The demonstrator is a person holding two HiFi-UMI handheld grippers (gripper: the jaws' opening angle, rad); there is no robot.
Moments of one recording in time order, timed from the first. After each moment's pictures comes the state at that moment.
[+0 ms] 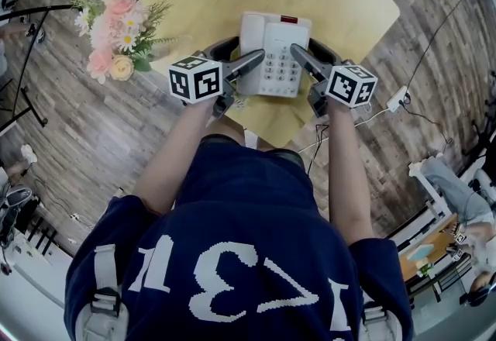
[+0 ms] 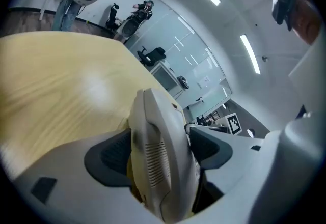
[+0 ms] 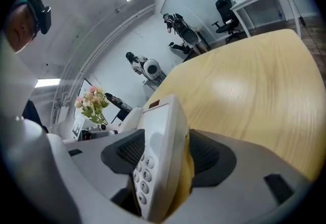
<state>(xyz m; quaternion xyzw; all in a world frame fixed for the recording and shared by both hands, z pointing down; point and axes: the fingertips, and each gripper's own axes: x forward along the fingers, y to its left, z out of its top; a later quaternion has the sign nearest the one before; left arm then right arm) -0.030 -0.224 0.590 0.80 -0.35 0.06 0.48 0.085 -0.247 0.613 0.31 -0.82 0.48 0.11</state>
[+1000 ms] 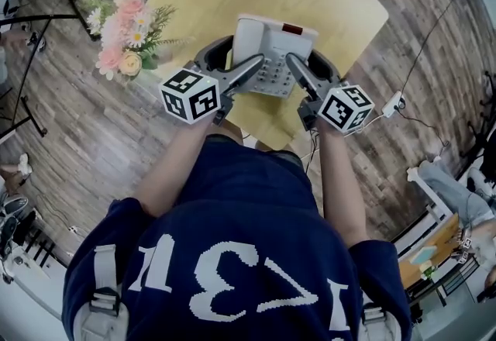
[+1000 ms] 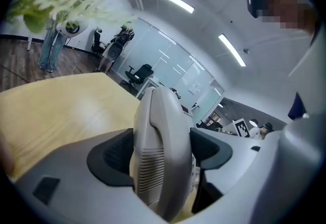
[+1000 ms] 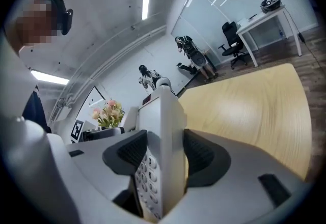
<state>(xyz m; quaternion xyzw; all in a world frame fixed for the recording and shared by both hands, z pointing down) -0.033 -0.230 0.507 0.85 -0.37 0.03 0.37 0.075 -0.235 0.530 0.35 -0.85 0.40 0.02</state>
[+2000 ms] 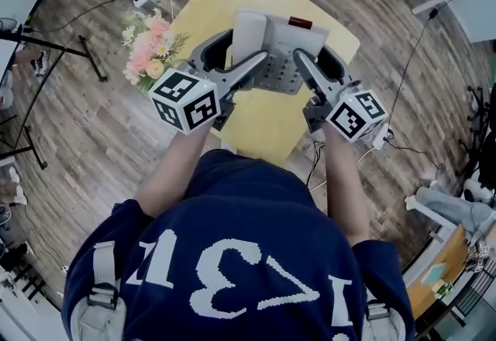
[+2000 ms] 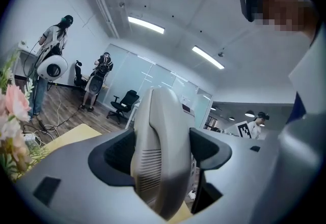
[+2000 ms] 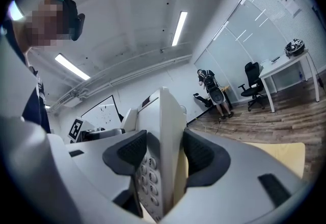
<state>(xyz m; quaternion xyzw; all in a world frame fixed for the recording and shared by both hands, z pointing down) -0.023 -0.246 0.330 0.90 -0.38 -0.03 0.21 0.087 -0.257 0.346 0.36 -0.90 0.22 -0.07</state>
